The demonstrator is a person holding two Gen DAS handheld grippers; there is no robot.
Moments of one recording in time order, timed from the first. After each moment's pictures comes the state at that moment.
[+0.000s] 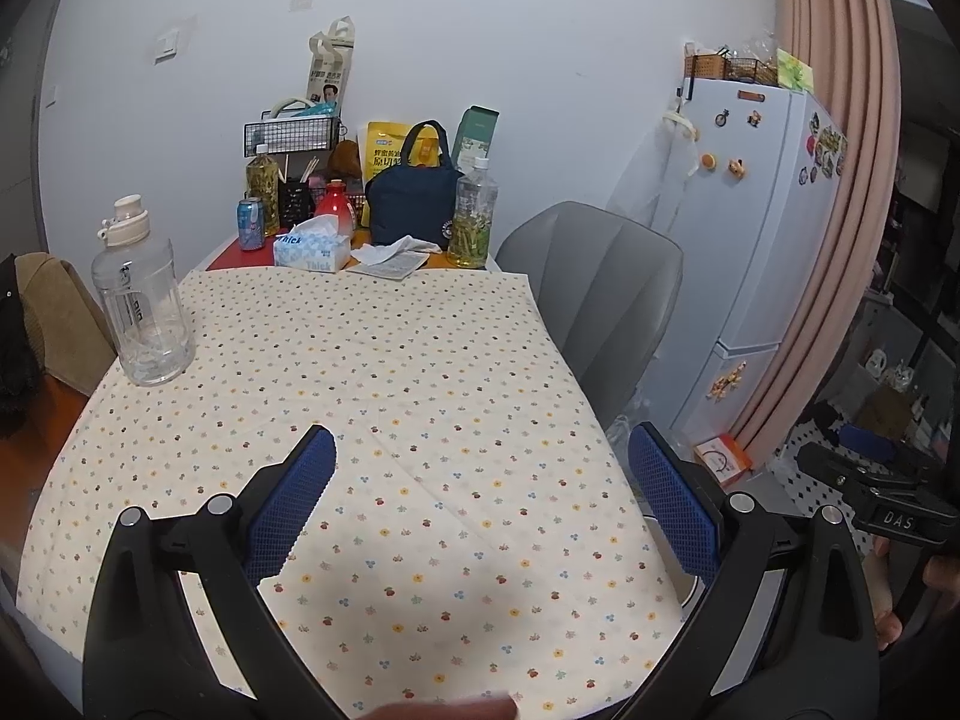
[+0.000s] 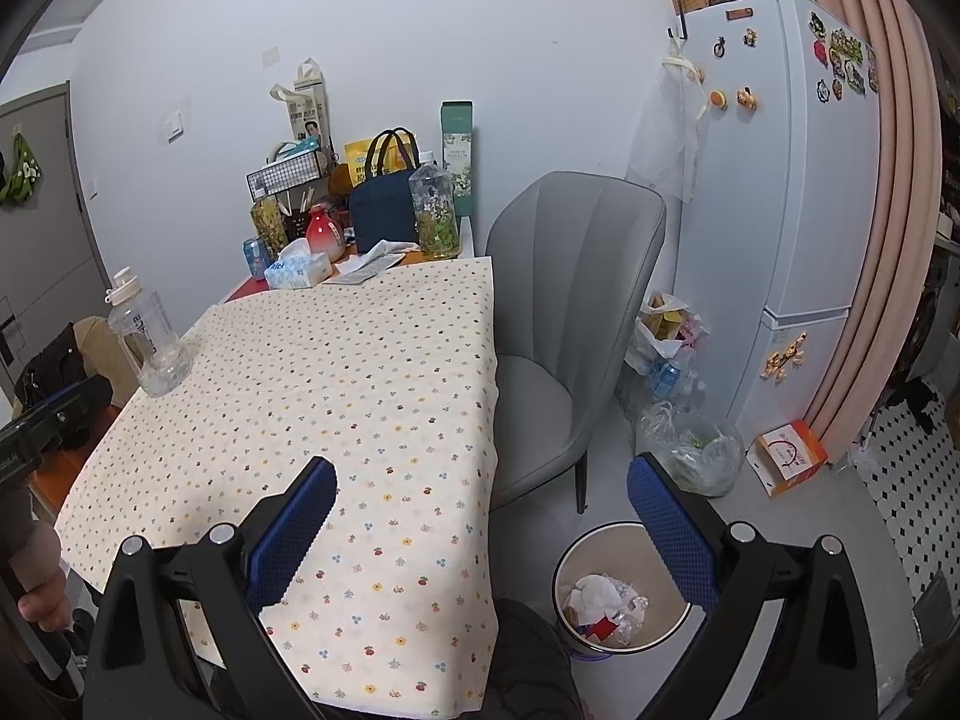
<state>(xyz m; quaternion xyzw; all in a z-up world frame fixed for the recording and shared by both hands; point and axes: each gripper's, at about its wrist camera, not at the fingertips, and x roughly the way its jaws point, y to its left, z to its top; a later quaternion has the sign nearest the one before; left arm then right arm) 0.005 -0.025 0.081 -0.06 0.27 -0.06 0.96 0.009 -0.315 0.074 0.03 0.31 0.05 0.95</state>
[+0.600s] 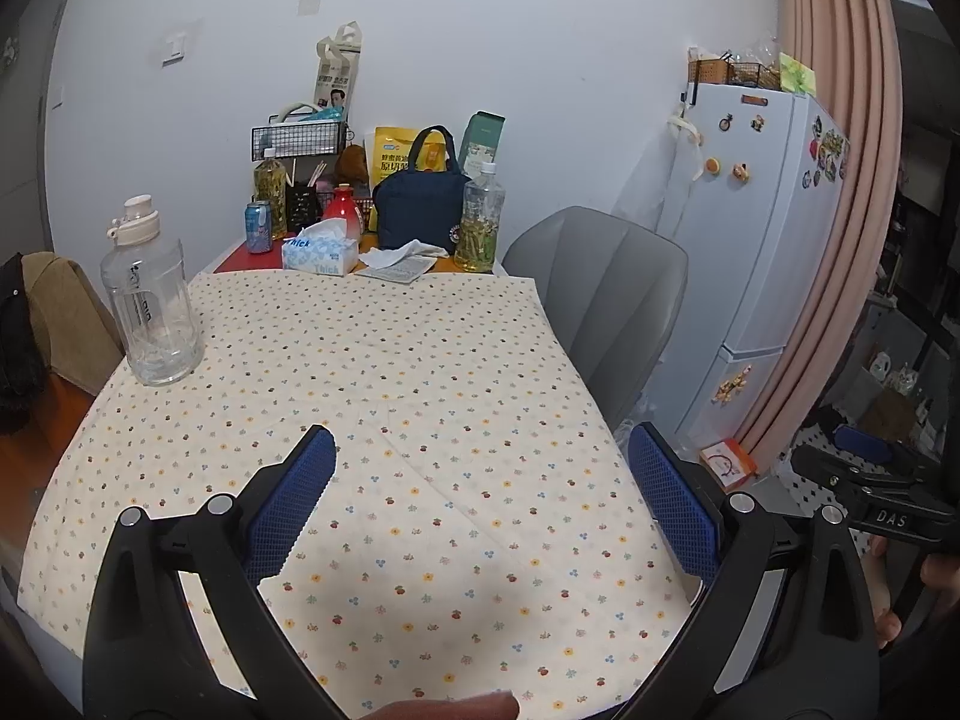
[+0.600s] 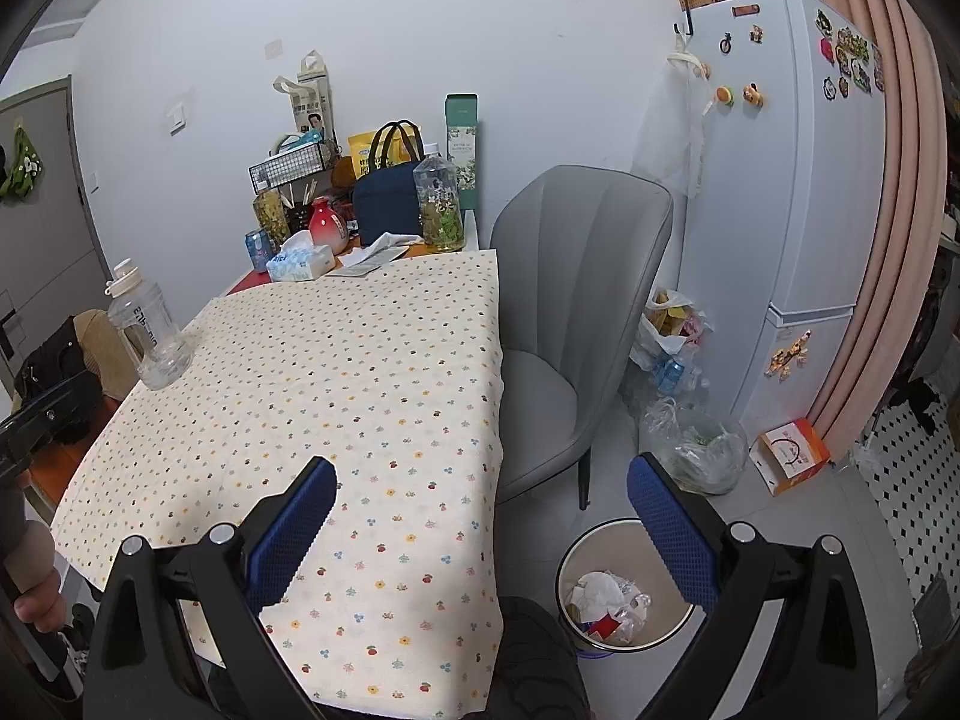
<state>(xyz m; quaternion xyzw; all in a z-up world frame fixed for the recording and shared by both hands) 0.000 -0.017 0.078 -0.06 0.26 -0.06 0.96 0.014 -0.309 0.067 0.02 0.32 0.05 0.95</state>
